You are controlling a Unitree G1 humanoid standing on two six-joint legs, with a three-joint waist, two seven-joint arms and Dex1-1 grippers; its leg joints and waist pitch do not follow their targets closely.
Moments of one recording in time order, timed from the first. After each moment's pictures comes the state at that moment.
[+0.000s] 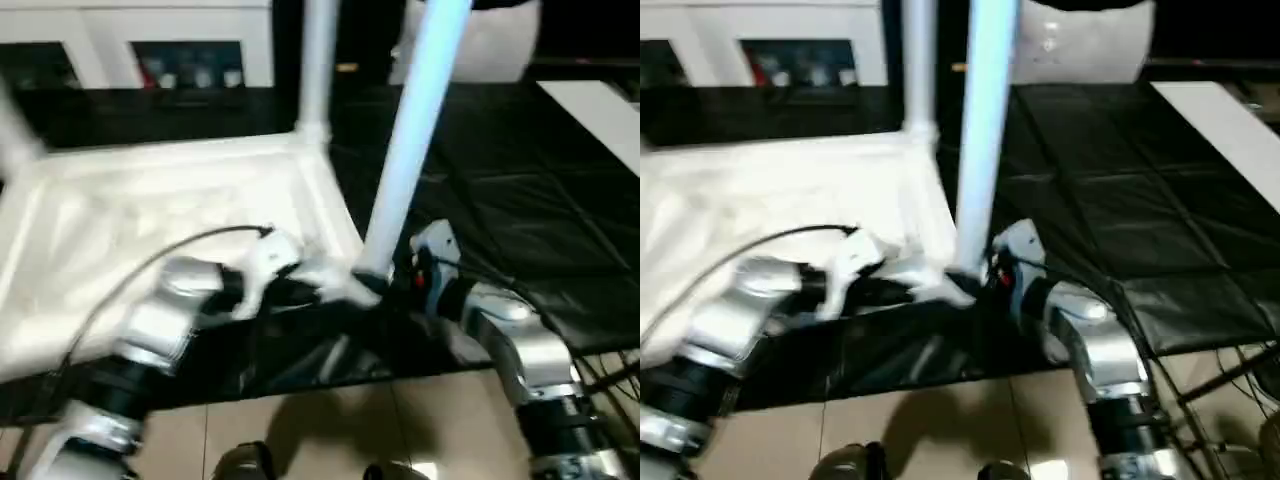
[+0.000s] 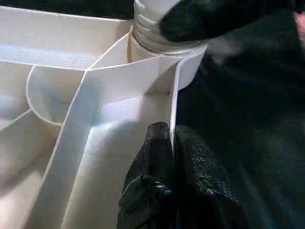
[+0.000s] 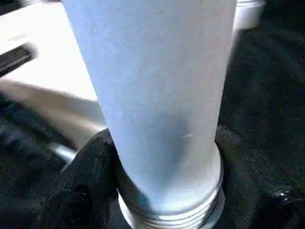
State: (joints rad) left arm -0.44 0.28 -0.22 0.17 0.02 0.49 -0.93; right arm -0.32 -0.14 0.04 0.18 0.13 0.37 0.63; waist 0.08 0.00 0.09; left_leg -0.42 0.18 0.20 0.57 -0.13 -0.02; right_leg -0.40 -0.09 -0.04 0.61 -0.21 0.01
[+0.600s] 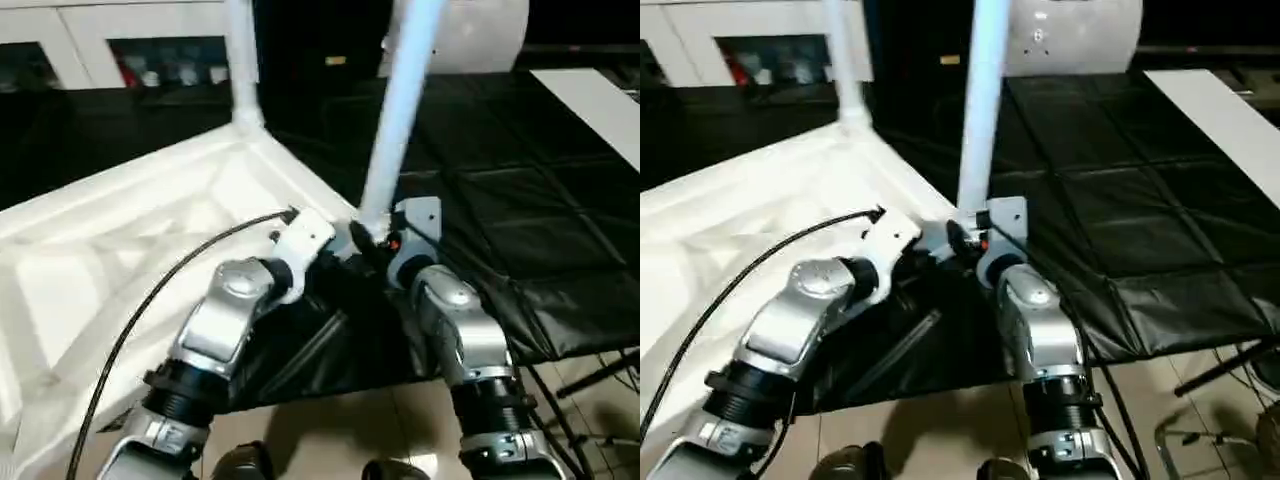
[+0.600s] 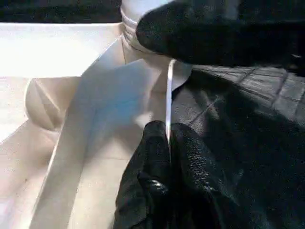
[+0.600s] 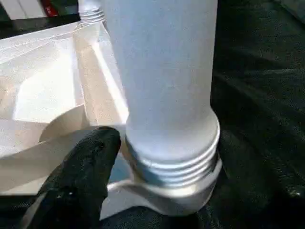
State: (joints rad) left arm -0.47 0.14 -0.23 0.14 0.13 0.58 -0.61; right arm -0.41 0.06 -0.02 0.27 0.05 0.34 0.27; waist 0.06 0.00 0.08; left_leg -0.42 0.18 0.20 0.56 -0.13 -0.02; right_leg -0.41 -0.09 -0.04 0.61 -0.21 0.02
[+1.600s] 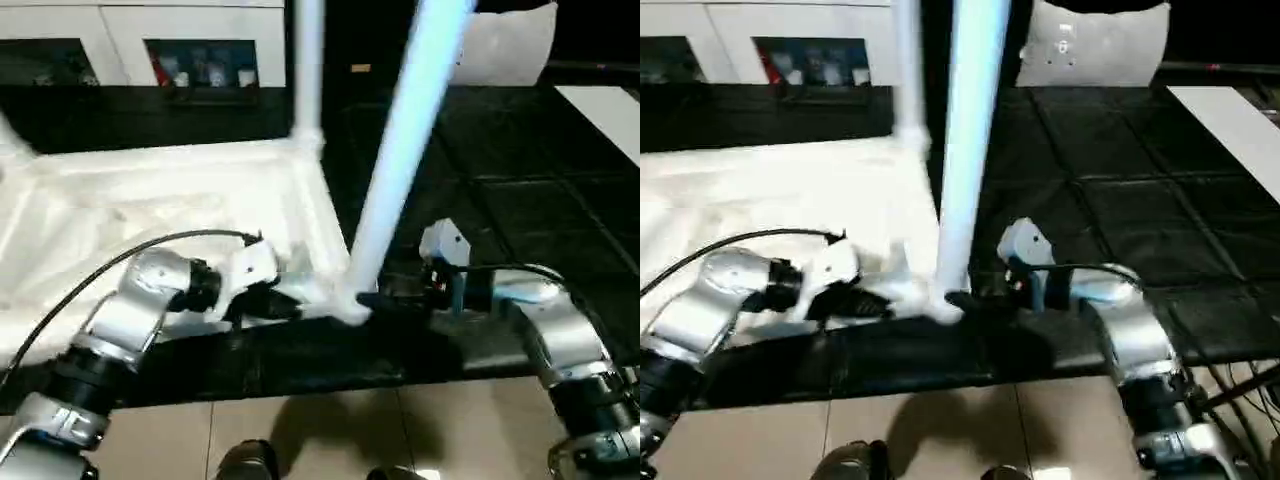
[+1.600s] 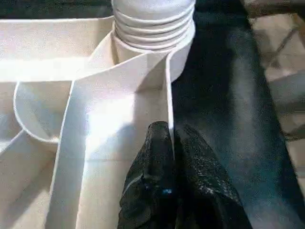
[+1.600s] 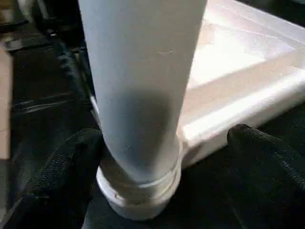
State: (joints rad) left arm -0.48 0.55 -0.30 0.27 -0.04 0.19 -1.32; right arm -0.40 -0.42 0.17 0.25 0.17 0.14 1.13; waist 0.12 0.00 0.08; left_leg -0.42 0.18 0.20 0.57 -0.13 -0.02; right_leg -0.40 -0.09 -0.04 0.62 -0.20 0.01
